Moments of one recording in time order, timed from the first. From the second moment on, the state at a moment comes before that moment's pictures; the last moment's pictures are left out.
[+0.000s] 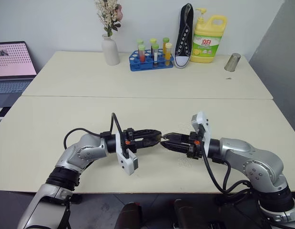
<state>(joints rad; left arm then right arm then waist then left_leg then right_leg) -0.46 0.63 -0.23 0.28 0.35 -1.14 -0.56 -0.33 -0.51 0.10 -0.50 0.83 0.92 0.61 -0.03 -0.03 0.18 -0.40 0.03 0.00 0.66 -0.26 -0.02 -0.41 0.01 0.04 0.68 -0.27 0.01</state>
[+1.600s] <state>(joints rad) -0.43 0.67 -0.25 0.17 0.45 -1.10 -0.47 -0.58 -0.45 -0.09 -0.02 1.59 1.49 0.11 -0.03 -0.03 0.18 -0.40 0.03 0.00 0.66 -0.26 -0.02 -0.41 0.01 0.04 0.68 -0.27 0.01</state>
